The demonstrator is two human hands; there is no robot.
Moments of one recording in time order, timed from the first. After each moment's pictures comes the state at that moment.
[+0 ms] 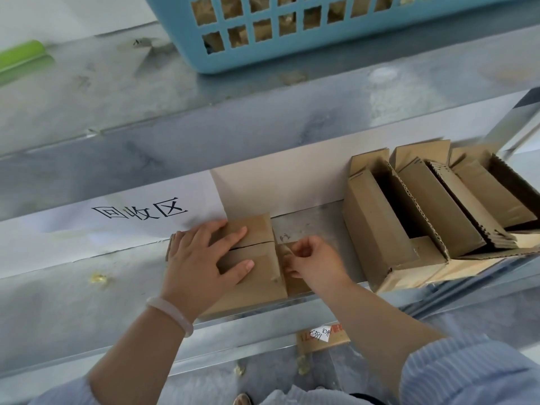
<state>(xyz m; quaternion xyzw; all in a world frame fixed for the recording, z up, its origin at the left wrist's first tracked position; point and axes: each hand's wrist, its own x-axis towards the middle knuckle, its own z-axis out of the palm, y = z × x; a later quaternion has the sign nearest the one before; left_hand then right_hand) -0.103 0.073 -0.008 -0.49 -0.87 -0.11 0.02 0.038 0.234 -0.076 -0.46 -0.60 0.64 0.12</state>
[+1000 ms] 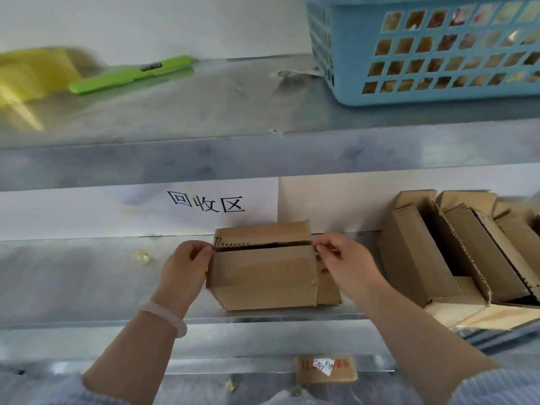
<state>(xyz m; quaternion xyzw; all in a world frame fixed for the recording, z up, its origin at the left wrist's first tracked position) -0.139 0.002 -0.006 -0.09 -0.86 -0.49 -0.14 0.030 0.219 -0.009 -0.33 -0.80 0.48 0.14</state>
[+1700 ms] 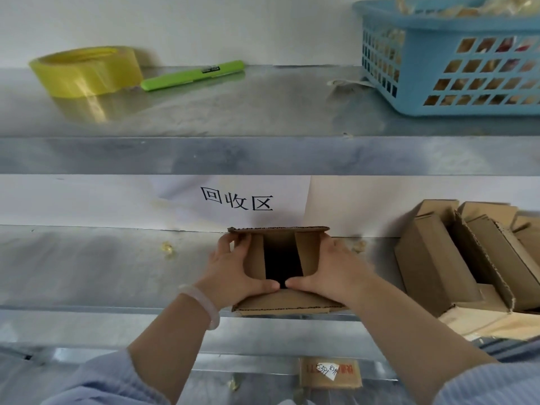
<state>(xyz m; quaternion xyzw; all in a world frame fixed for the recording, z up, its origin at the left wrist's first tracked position) -0.132 -0.006 -0.002 -0.30 -0.91 -0.21 -0.21 -0.003 0.170 0.017 -0.32 -0.92 0.24 -0.05</state>
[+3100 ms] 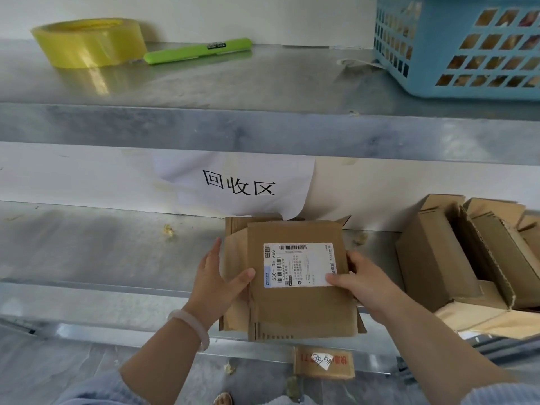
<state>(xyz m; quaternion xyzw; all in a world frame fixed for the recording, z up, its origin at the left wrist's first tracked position) -0.104 -0.037 -0.052 -0.14 -0.86 -0.45 -0.20 0.047 0.195 -0.019 -0.36 -0.70 0.62 -0.02</state>
